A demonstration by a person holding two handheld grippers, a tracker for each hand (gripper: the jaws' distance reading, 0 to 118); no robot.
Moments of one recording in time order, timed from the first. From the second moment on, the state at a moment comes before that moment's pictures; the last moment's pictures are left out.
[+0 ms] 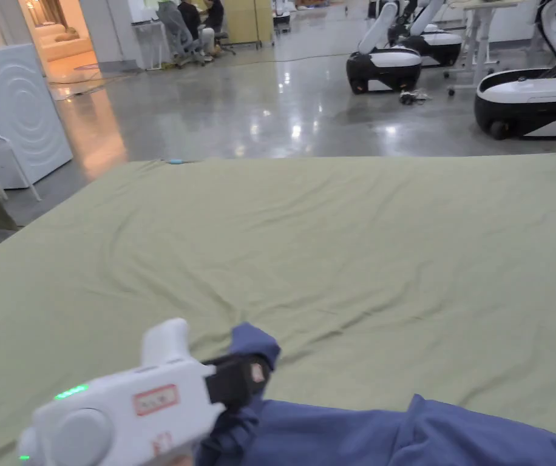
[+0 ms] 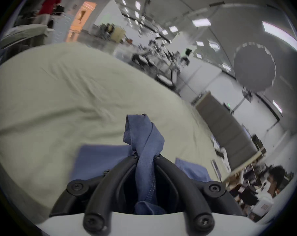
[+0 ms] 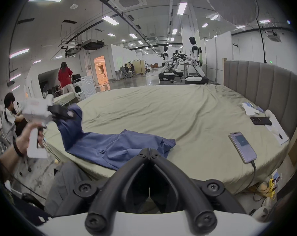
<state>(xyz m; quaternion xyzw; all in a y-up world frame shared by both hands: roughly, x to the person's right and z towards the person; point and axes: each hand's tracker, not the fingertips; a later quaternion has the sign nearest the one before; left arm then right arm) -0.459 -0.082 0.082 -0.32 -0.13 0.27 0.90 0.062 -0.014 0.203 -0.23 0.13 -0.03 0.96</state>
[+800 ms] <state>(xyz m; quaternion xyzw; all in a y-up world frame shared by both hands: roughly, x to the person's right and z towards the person) -0.407 -0.200 0.037 -0.45 -0.18 0.31 0.82 0.074 -0.028 0.203 -0.26 0.13 -0.06 0.95</state>
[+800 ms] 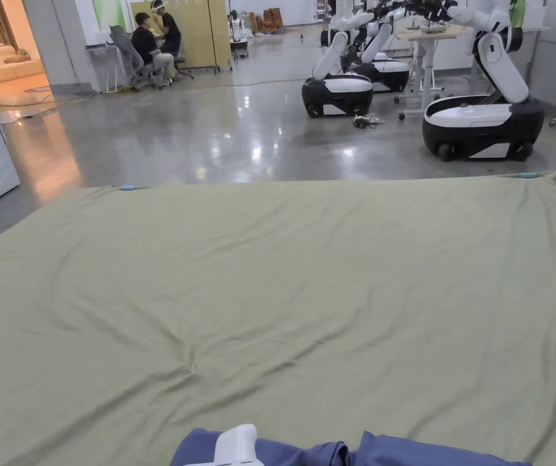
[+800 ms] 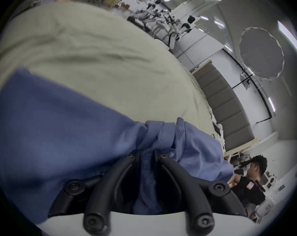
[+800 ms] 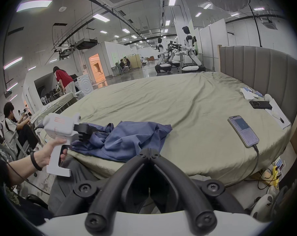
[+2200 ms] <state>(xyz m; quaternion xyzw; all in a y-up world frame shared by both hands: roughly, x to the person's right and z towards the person) -0.578 -0.093 0.134 -0.26 -0.12 0.40 0.87 0.113 -0.047 0.182 -0.28 0.12 -0.22 0.93</state>
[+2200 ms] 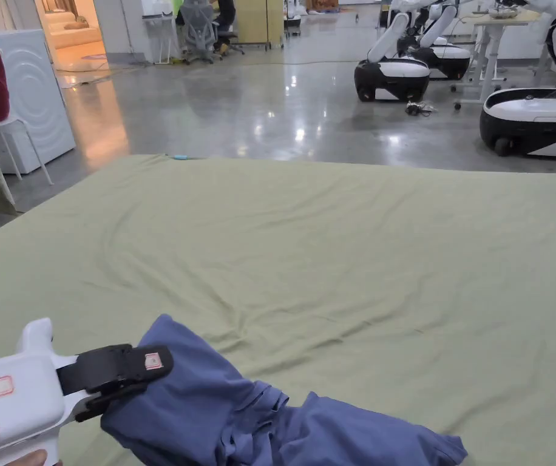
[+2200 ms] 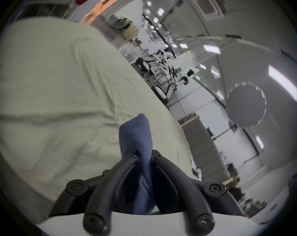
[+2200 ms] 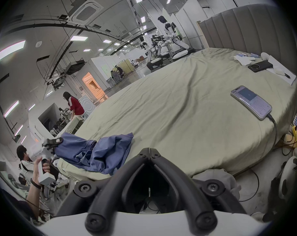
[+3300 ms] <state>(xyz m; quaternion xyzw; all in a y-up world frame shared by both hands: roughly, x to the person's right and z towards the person) -0.349 -0.176 -0.002 -0.48 -0.25 0.24 0.80 0.081 -0.060 0.192 -0.33 0.13 -0.04 0.93</state>
